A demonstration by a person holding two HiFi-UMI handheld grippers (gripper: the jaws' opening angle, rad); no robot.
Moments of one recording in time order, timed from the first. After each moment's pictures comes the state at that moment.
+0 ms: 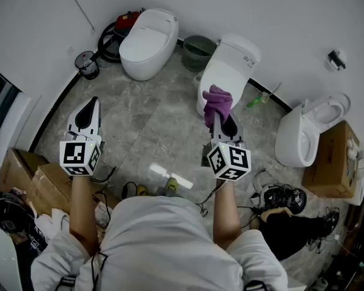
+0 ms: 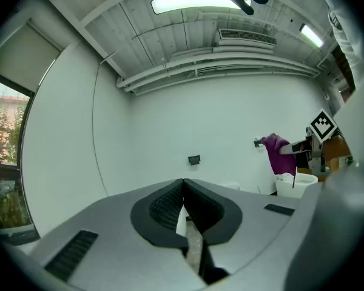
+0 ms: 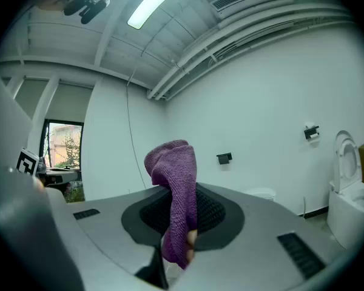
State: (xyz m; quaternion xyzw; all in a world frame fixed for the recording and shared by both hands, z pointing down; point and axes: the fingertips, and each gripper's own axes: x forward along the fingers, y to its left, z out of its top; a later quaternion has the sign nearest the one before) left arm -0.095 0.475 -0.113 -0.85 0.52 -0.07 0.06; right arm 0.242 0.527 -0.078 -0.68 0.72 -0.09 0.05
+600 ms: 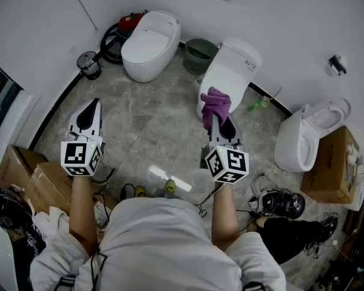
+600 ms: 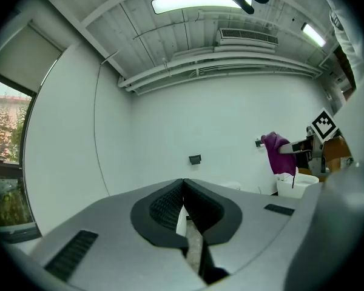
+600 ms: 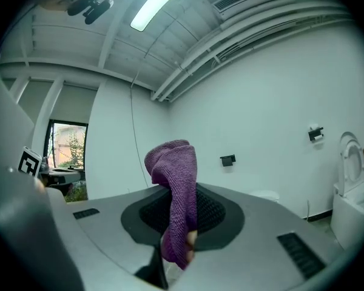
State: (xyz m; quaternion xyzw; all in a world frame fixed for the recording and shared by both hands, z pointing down) left arm -0.092 0.481 -0.111 -0.85 0.53 -0.07 0.06; right arm 0.237 0.529 -0.082 -0.67 0.73 -0.08 0.05
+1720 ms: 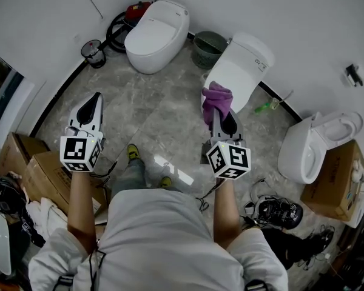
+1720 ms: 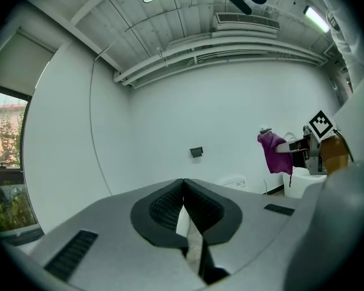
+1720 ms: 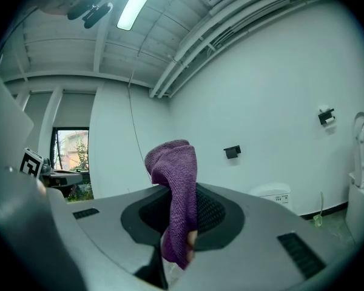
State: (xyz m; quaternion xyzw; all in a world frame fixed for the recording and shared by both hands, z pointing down) left arm -0.013 0.432 -0.083 -0.83 0.55 -0.11 0.05; right arm 0.310 0.453 -0.041 -0.63 0.76 -0.11 0.06
